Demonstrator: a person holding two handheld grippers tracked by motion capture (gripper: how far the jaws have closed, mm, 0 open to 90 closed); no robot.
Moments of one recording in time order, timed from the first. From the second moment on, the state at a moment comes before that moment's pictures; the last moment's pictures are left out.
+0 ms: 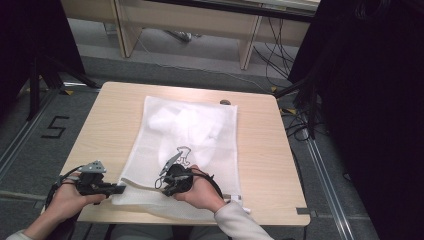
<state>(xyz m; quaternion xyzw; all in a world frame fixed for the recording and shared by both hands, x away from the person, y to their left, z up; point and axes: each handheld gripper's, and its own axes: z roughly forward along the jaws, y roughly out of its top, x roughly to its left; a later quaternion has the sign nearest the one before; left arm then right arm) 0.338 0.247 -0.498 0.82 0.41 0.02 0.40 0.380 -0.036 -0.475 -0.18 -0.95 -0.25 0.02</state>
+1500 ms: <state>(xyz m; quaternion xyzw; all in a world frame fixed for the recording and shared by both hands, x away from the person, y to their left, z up) 0.339 0.248 -0.498 0.82 0.41 0.02 0.40 0.379 -0.061 -0.467 -0.19 -0.95 -0.25 0.02</state>
